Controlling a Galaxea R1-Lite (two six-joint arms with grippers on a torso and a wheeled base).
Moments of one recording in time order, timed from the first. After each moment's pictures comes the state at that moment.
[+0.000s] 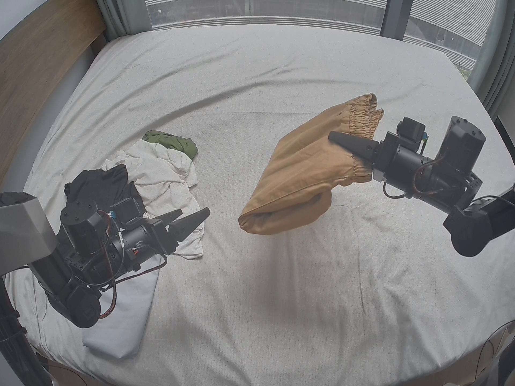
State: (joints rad) left arm -0.27 2.01 -0.45 -1.54 -0.44 -0.46; right arm 0.38 1.86 -0.91 -1.12 0.58 0.71
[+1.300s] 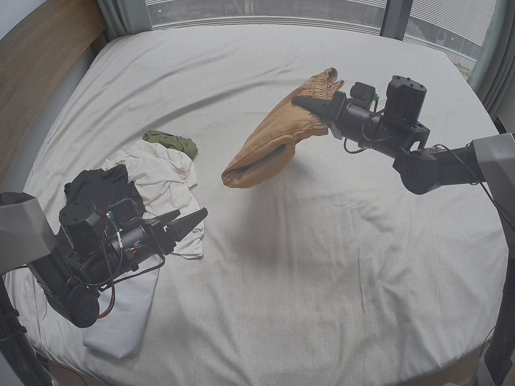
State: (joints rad) left arm -0.26 2.01 -0.44 -1.54 -0.45 -0.46; right arm 0.38 2.19 -1.66 -0.71 0.58 0.71
